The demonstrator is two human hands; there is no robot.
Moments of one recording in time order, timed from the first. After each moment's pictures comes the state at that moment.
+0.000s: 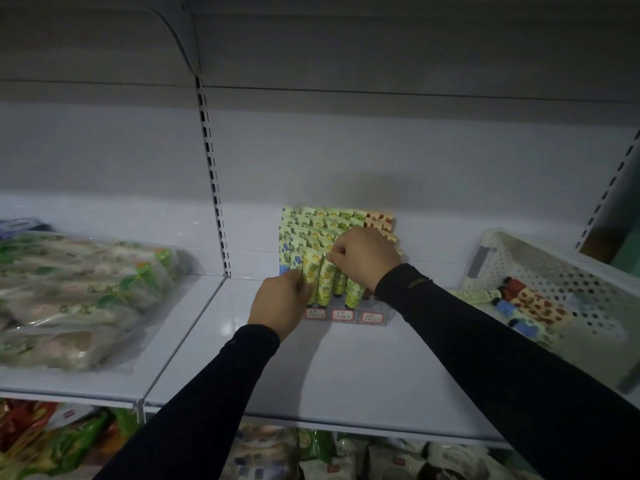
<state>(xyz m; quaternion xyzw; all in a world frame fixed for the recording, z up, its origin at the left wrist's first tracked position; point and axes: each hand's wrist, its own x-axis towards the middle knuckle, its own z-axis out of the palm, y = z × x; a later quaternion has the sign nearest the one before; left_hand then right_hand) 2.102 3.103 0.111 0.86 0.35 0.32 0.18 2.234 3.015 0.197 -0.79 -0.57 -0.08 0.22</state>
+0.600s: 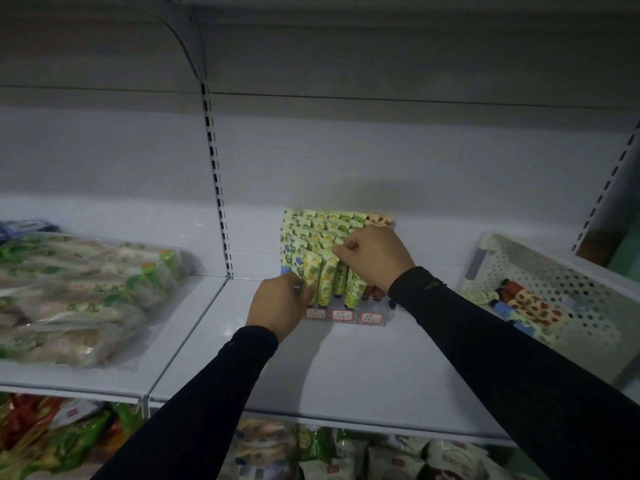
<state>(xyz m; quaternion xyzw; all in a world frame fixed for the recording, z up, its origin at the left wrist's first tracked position) 2.097 3.095 0.117 0.85 0.38 0.31 0.18 2.240 2.999 0.201 -0.78 -0.56 -0.08 0.26</state>
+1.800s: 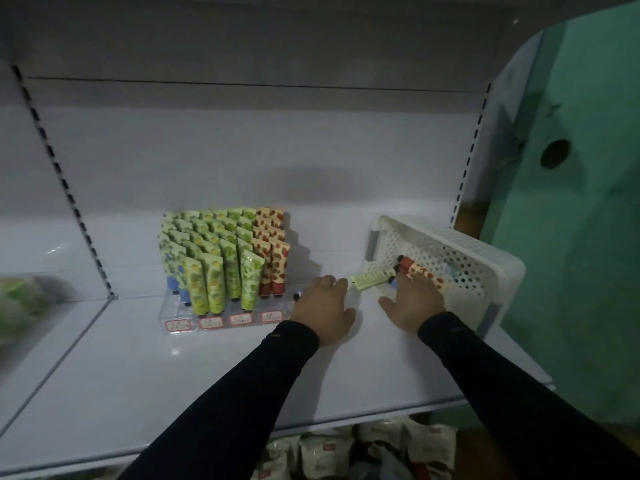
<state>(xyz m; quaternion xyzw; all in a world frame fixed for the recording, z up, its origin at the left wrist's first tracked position) 2.260 2.972 0.105 0.98 0.14 0.12 0.09 2.394 2.841 0.097 -0.96 -0.27 -0.03 0.11</state>
